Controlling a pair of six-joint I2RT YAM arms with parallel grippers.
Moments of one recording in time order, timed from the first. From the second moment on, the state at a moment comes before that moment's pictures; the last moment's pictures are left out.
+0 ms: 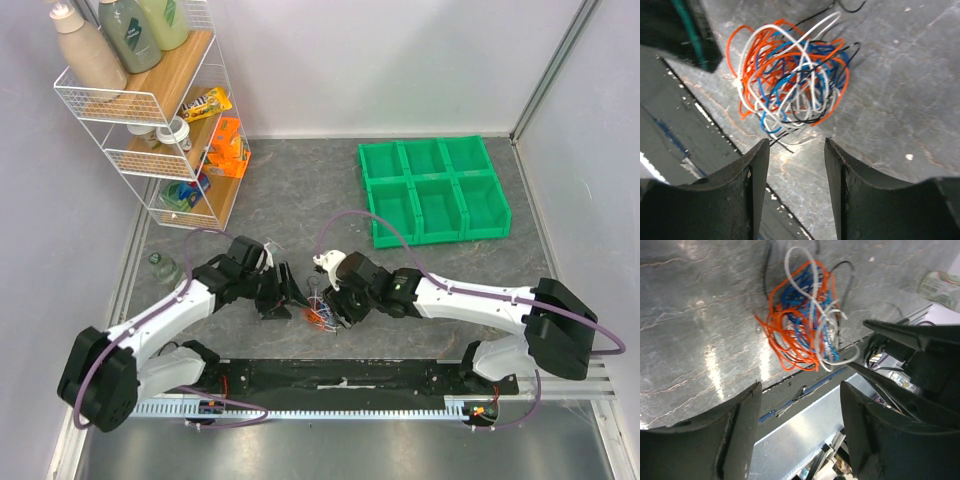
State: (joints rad) left arm -0.53 1.12 0.57 -0.48 0.50 -0.87; right arm 1.07 1.39 0.83 -0.36 -0.07 0.26
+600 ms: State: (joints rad) left arm -0.54 1.15 0.52 -0.39 0.58 -0.90; right arm 1.07 1.43 0.86 -0.28 -0.07 0.19
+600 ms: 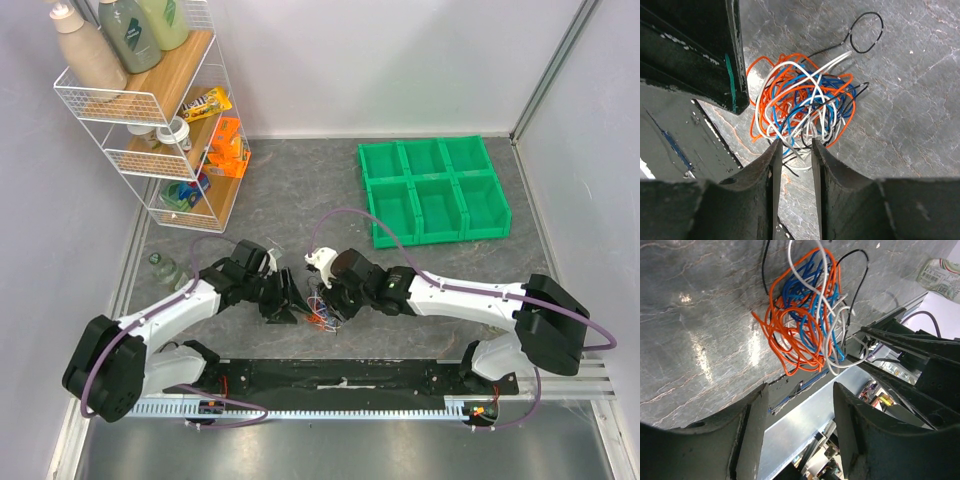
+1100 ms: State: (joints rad) left arm -0.54 1.18 0.45 -0.25 0.57 -0.97; right arm 1.07 1.43 0.87 -0.26 -0.05 0.20
